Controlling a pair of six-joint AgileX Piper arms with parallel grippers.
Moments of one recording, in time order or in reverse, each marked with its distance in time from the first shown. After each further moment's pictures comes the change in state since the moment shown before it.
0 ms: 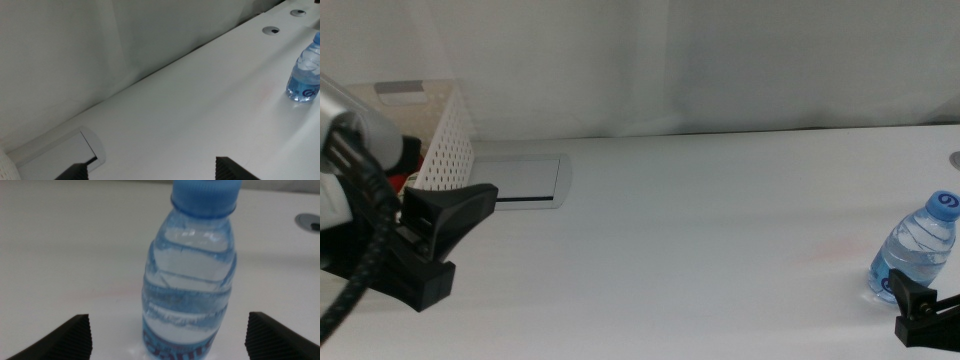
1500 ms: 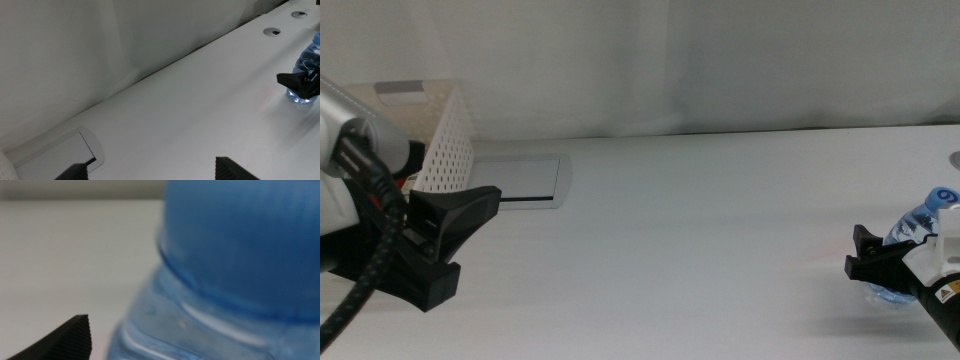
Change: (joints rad) left arm 0.000 0.000 0.024 -0.002 -0.030 -0.009; right arm 0.000 0.615 -0.224 0.027 -0.413 0.144
